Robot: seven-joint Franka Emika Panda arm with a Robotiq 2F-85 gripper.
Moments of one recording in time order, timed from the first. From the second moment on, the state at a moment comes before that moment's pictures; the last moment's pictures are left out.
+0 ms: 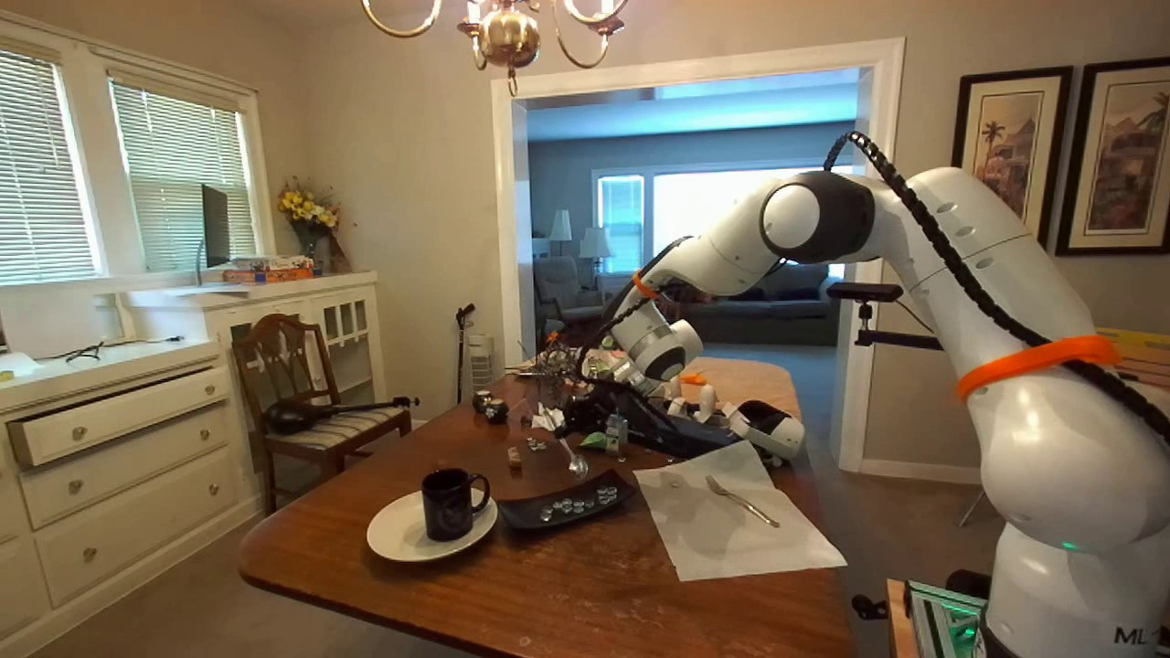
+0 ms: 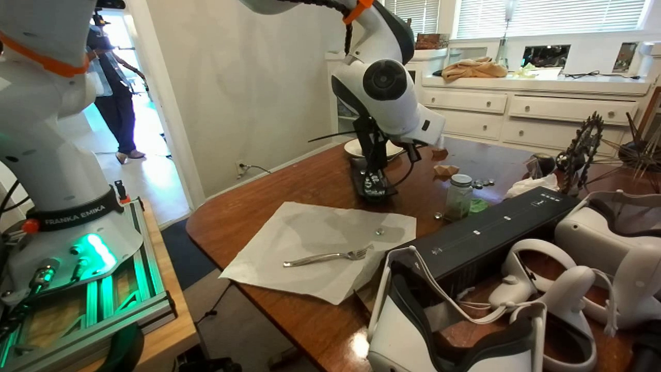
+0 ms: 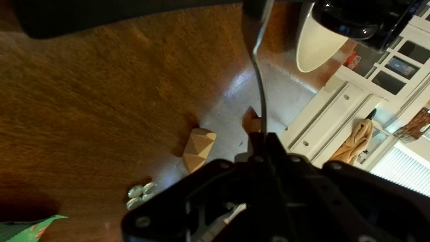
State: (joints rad) arm -0.52 0.60 0.04 -1.77 1.41 2.45 -1.10
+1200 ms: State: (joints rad) arm -0.31 0.49 -0.16 -1.99 1.57 2.48 -1.57
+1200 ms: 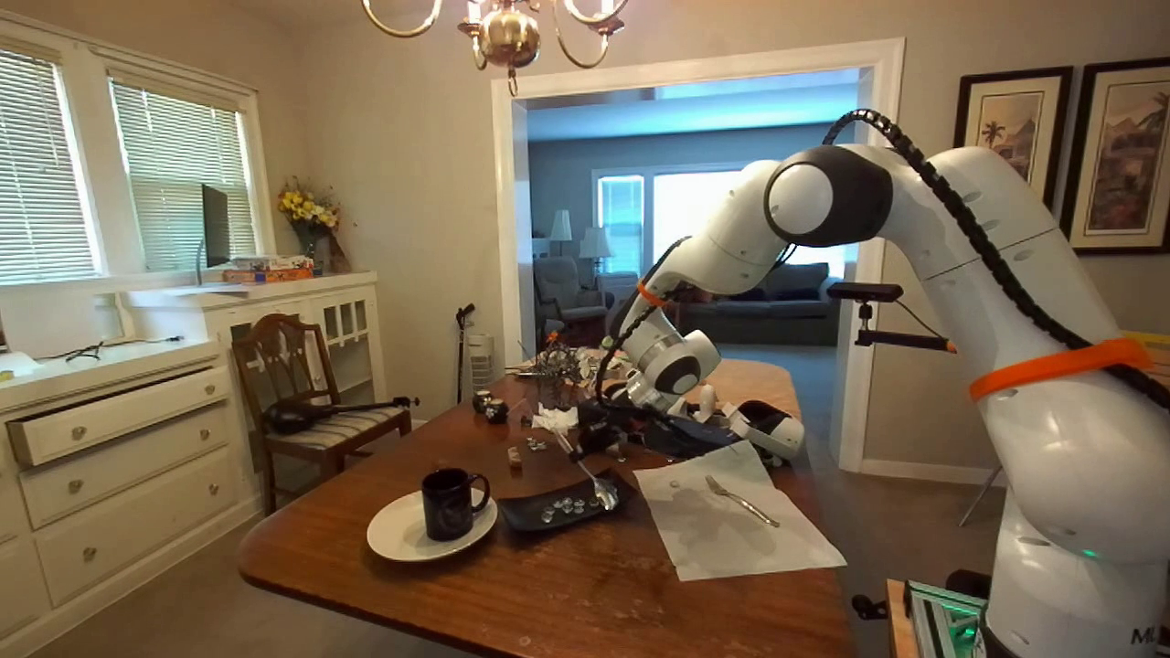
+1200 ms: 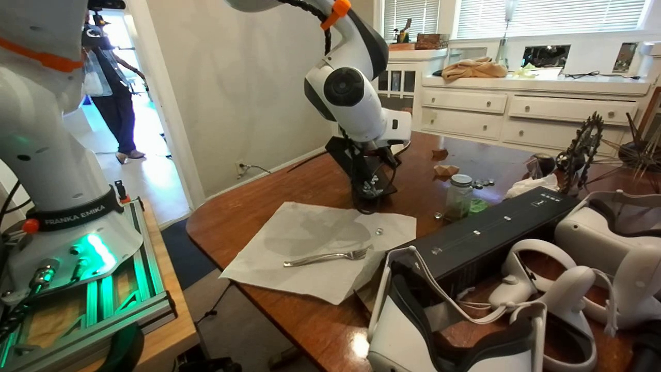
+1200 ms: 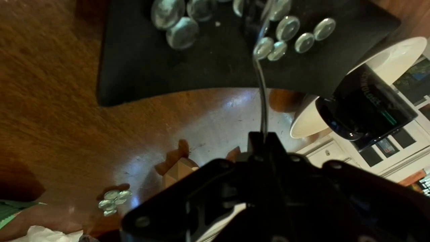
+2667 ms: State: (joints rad) arm -0.30 0.44 -0.22 -2.02 1.75 2.52 -1.66
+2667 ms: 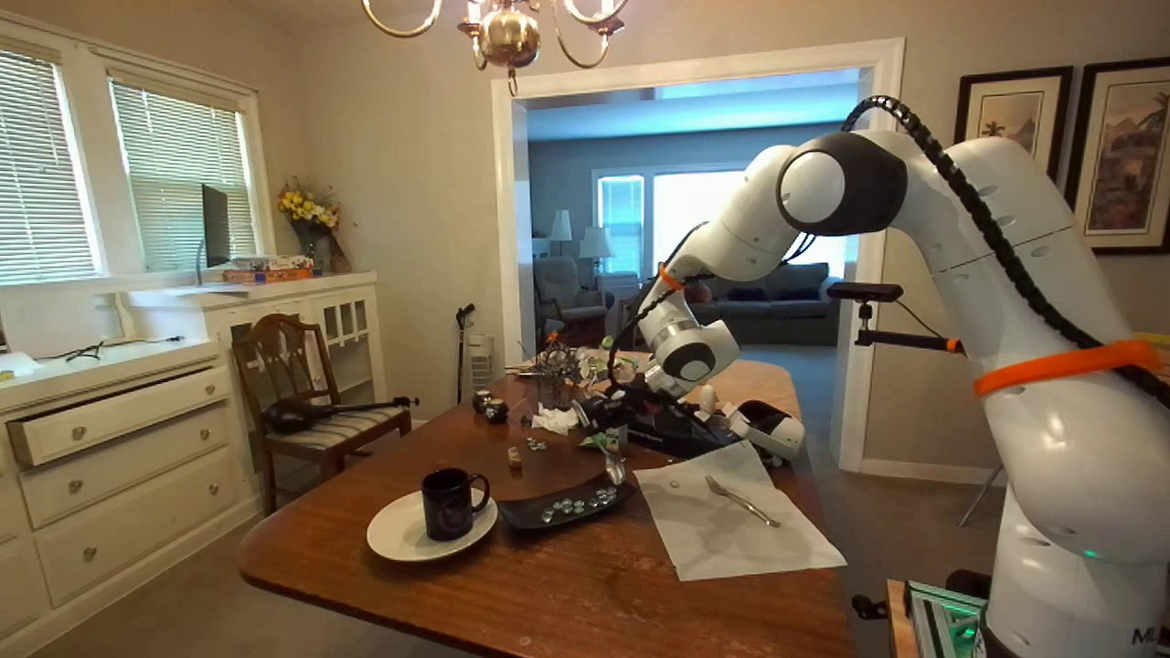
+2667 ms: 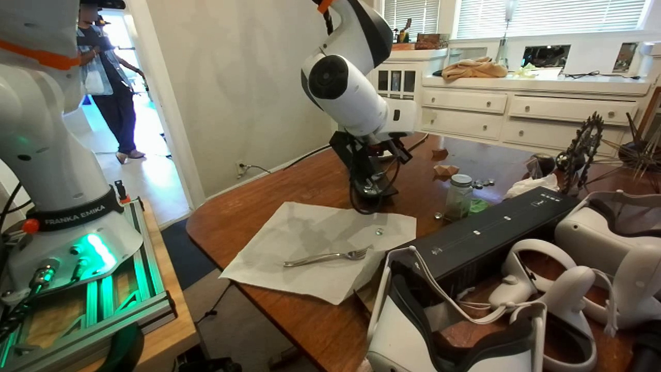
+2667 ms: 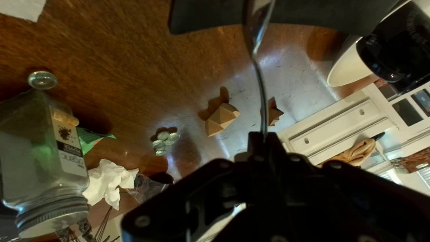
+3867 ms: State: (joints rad) arm -0.23 0.46 -0.30 -2.07 2.33 2.50 -2.12
